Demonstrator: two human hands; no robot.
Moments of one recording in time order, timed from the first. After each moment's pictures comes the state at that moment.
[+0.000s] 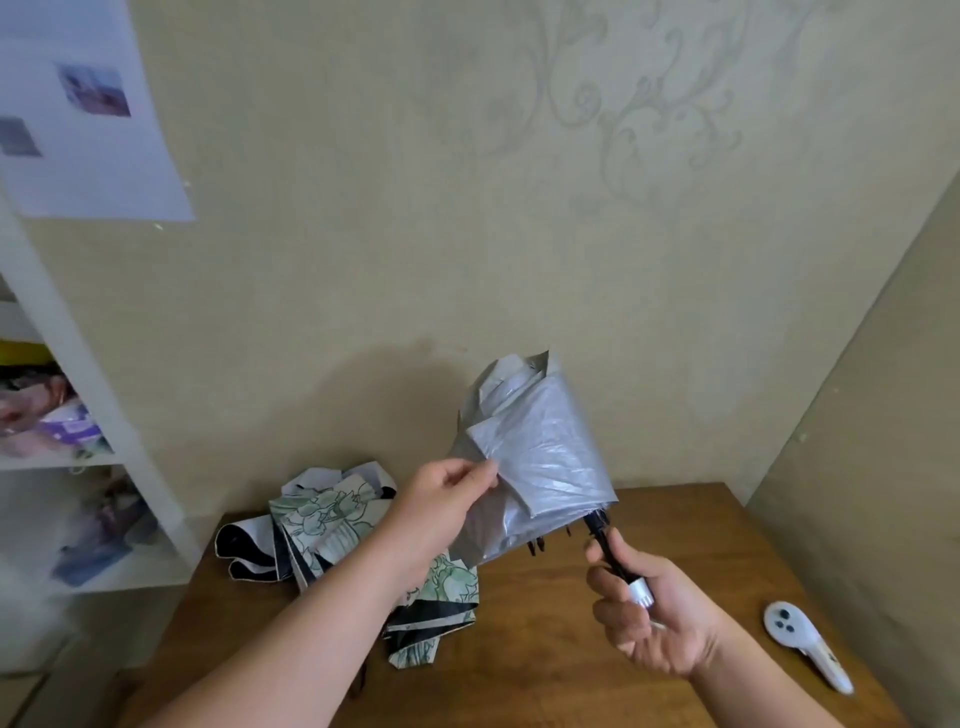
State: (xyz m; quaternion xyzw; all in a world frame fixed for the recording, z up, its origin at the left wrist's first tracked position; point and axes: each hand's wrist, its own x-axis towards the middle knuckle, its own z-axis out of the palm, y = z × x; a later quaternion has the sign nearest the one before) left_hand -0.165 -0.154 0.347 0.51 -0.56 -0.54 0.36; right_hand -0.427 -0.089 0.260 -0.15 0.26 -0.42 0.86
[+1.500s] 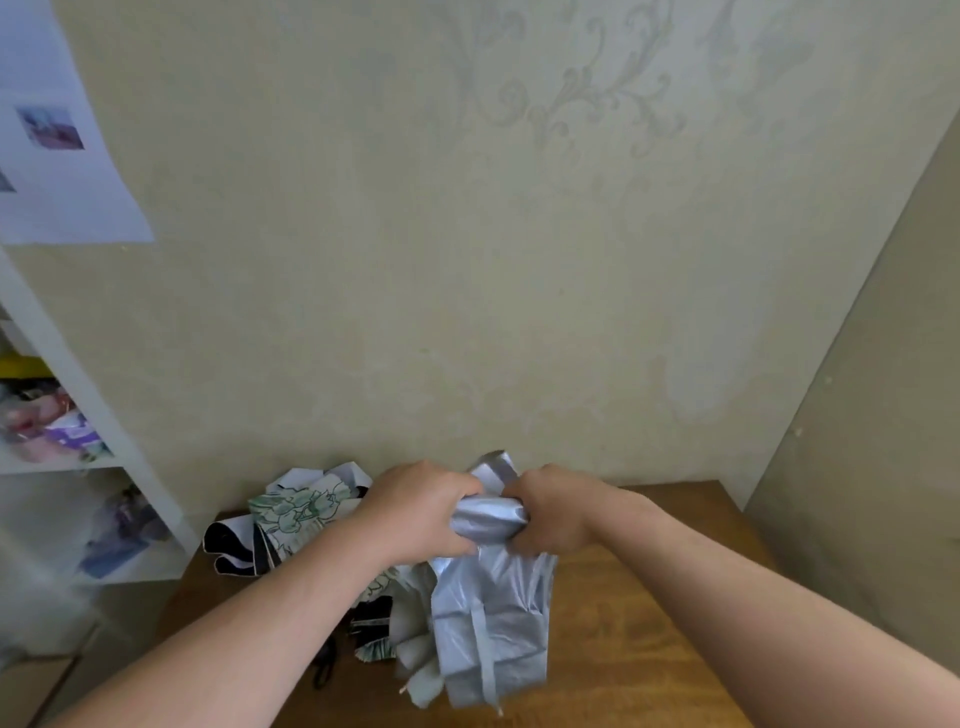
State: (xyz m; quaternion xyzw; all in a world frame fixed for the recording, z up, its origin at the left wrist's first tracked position) left_hand -0.231 -0.169 0.347 0.47 -0.88 -0.04 0.01; right_hand -0.442 -0.161 0.343 -0.81 0.56 0.07 0.18
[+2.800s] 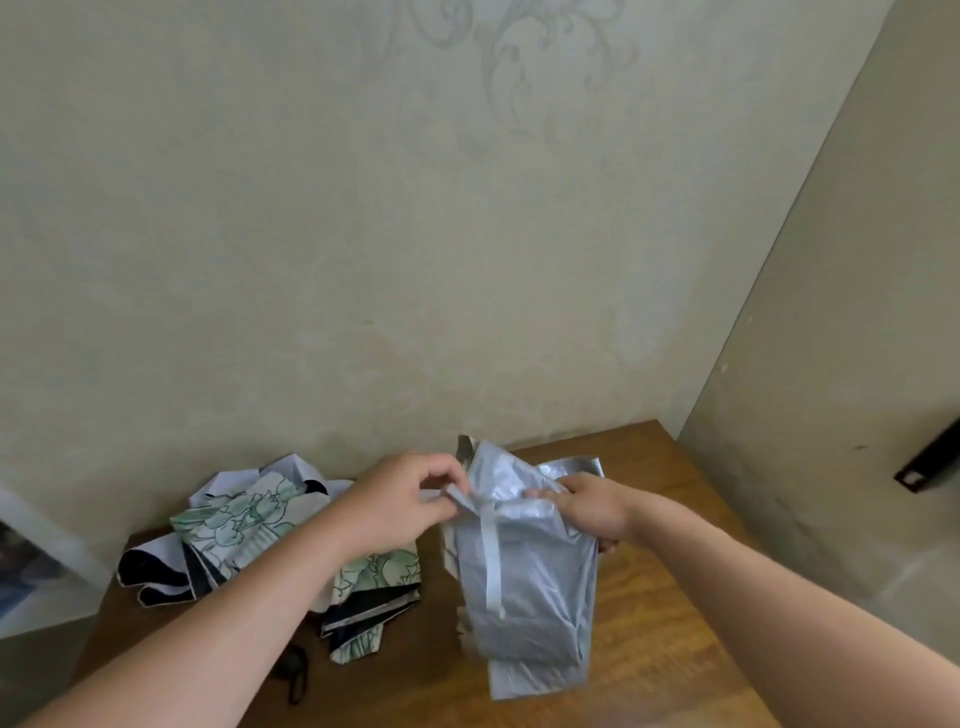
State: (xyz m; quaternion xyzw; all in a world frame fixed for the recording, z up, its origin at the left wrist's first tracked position) left_hand -0.210 -0.207 0.312 0.39 -0.85 -0.35 0.12; right_hand -0.489 -0.144 0.273 -0.52 0.71 -0.11 0.46
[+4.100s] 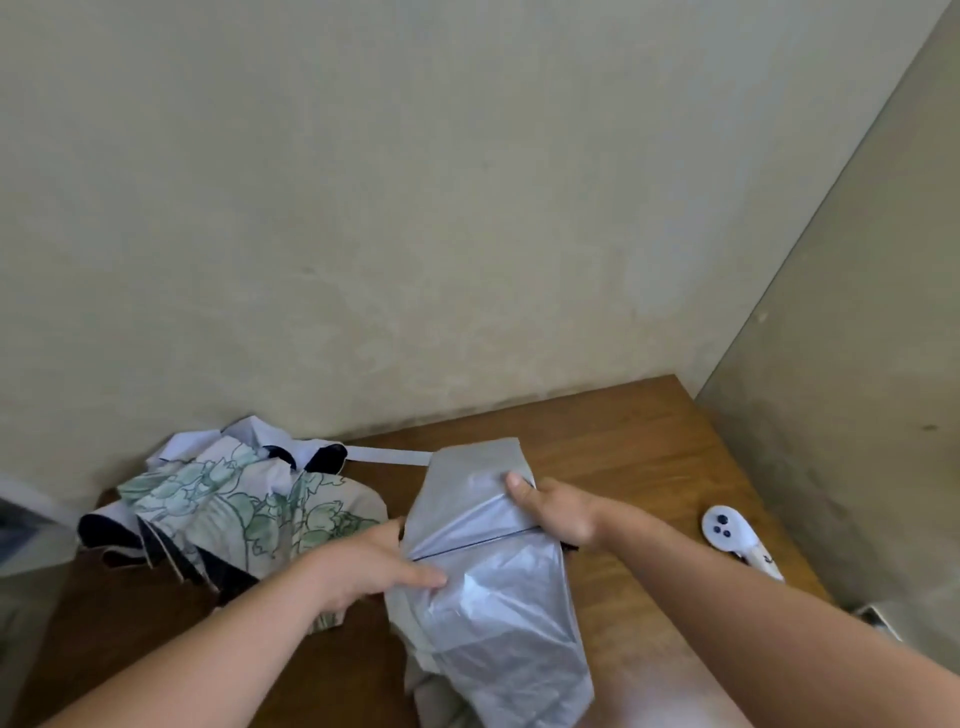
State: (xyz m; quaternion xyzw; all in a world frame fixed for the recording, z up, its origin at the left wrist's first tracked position) left_hand -0.250 -0.223 0.176 0.51 -0.54 -0.67 -0.05; right_hand -0.523 -0.183 0.198 -0.48 0.66 -0.10 0.56
